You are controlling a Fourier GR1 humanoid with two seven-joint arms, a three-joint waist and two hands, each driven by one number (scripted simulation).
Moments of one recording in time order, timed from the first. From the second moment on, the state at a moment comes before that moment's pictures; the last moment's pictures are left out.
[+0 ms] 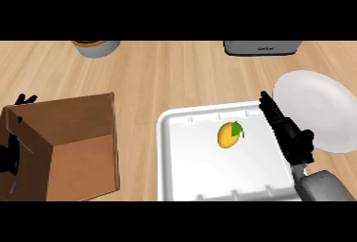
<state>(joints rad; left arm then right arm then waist) 0.00 0.53 -0.05 -1.49 0.11 0.35 -0.05 -0.18 -0.41 0.33 -1.36 -0.27 -0.16 -0.09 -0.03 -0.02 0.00</state>
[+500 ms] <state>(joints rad) 0.06 0.41 -0.08 -1.53 0.26 0.27 0.09 -0.19 -0.59 0.07 -1.42 -0.10 -0.54 -0.01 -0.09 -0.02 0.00</state>
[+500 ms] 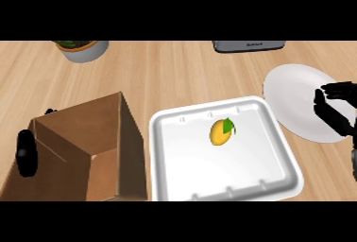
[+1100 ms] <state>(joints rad) 0.04 0.36 -0.12 -1.59 0.31 0.22 0.18 0.08 -0.49 0.14 -1.71 0.15 -0.91 0.08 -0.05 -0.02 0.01</state>
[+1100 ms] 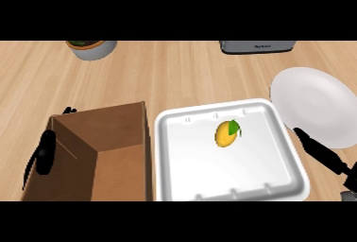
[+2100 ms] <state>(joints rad) 0.01 0.33 -0.15 -1.62 0.27 0.21 0.25 -0.05 -0.68 0.42 -1.93 0.52 -0.44 1.00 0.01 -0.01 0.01</state>
